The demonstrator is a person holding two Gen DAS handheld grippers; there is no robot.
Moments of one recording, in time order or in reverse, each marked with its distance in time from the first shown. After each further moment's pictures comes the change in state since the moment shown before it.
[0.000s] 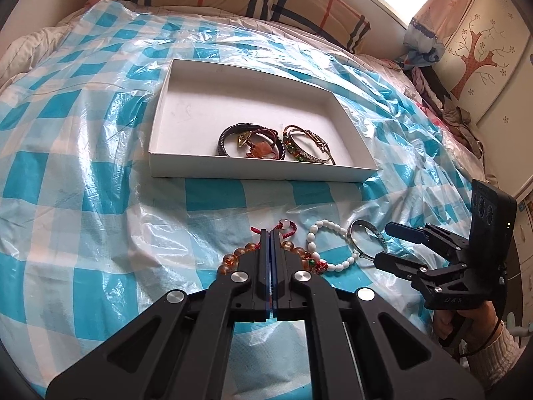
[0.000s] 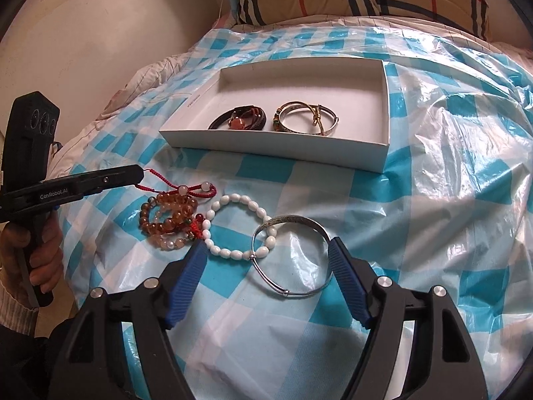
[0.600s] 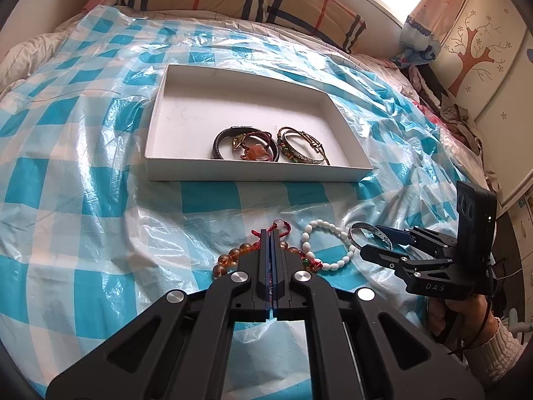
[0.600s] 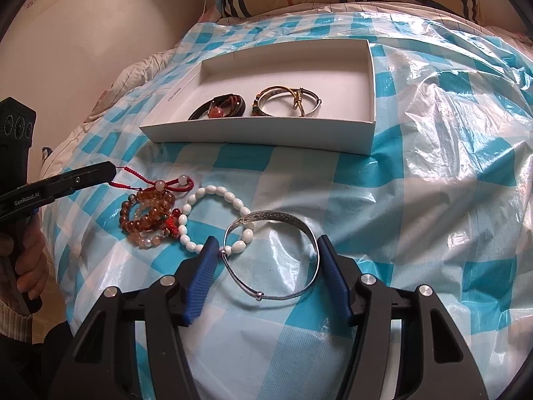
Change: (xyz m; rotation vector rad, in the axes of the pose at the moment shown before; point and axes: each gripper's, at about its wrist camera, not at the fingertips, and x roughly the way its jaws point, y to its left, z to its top) left arm -0.005 -0.008 -0.001 0.019 -0.009 -0.001; right arm 0.004 -0.017 -0.008 0.069 0.012 0.013
